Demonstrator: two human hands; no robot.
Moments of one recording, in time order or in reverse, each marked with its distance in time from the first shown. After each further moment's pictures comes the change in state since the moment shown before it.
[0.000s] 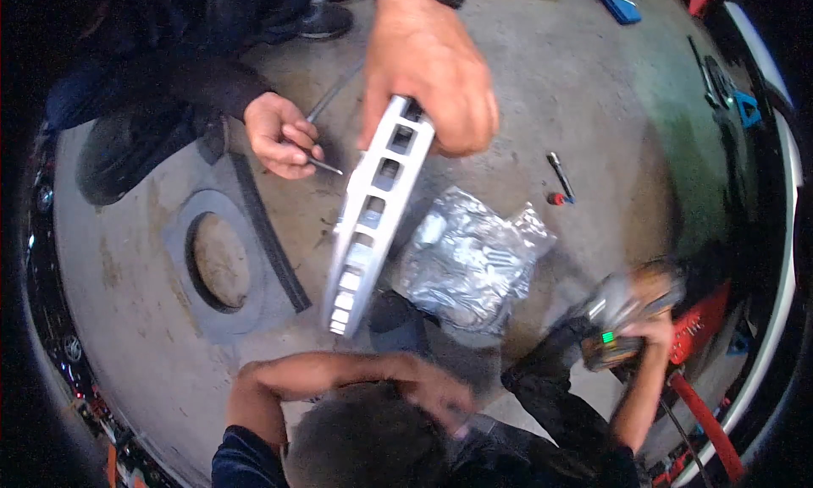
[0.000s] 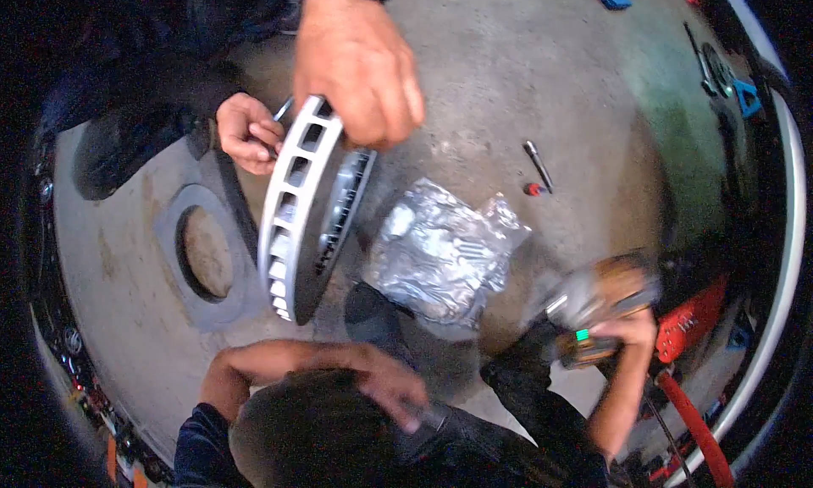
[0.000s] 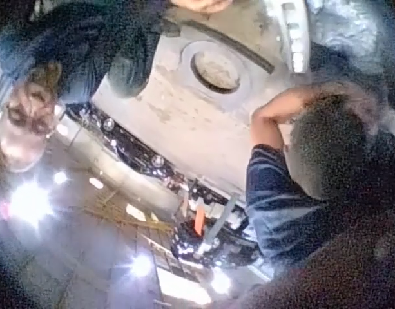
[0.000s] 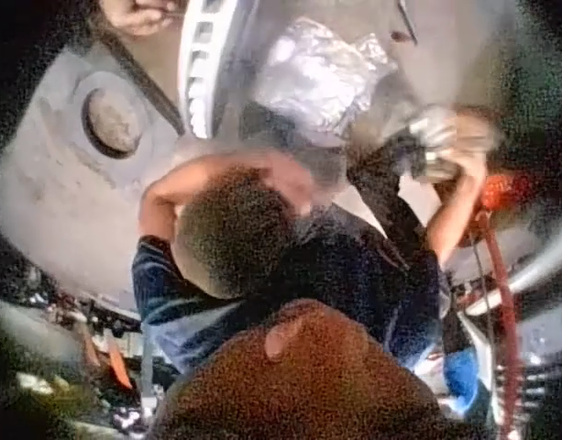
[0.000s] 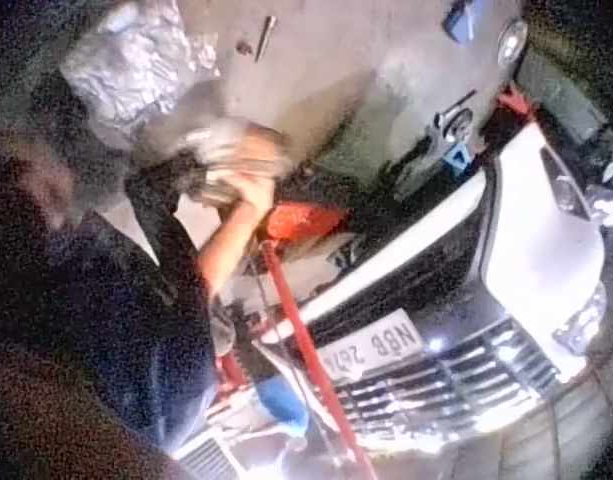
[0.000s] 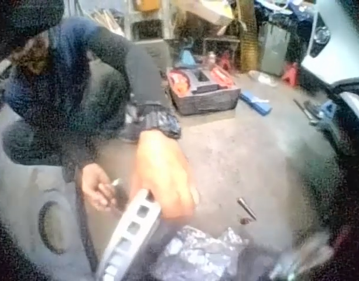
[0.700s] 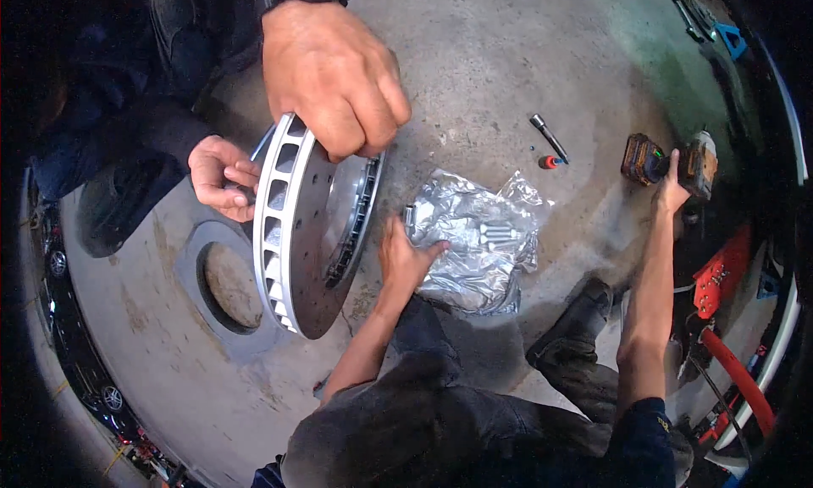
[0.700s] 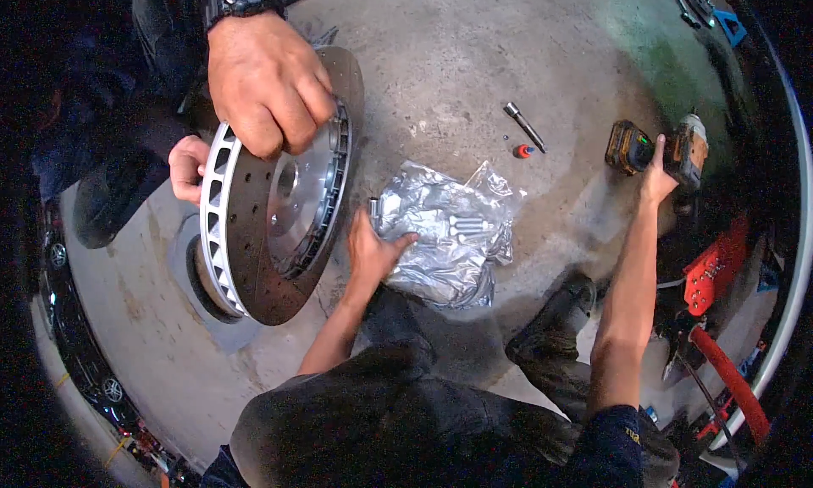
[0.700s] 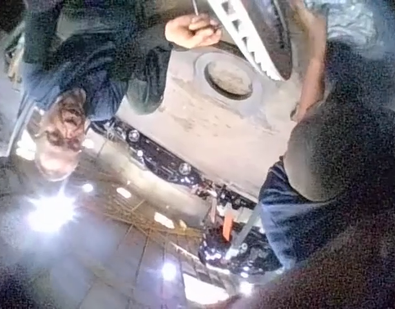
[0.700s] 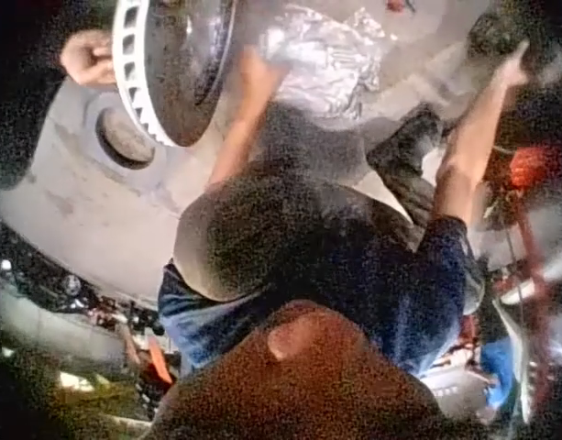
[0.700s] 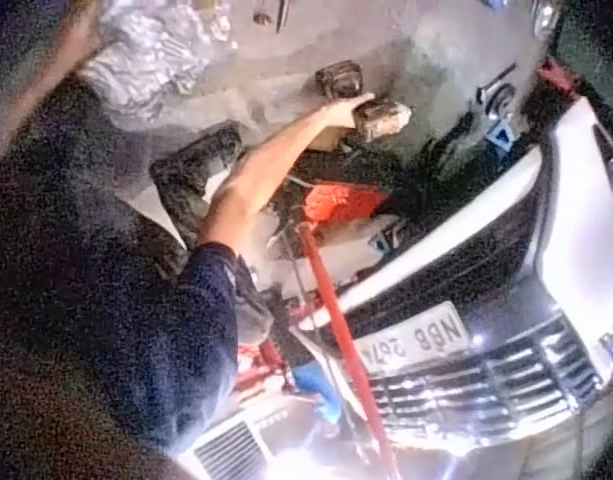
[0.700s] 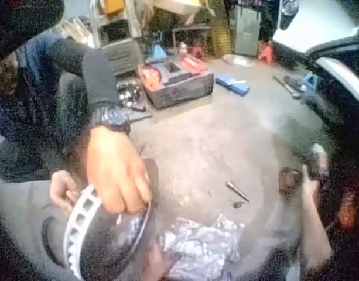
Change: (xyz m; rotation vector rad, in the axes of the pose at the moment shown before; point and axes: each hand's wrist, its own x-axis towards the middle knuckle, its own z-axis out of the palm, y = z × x) left_hand -0.013 -0.019 -0.124 1.089 1.770 0.050; right_hand 0.170 0.072 -0.015 0.083 1.260 -0.197
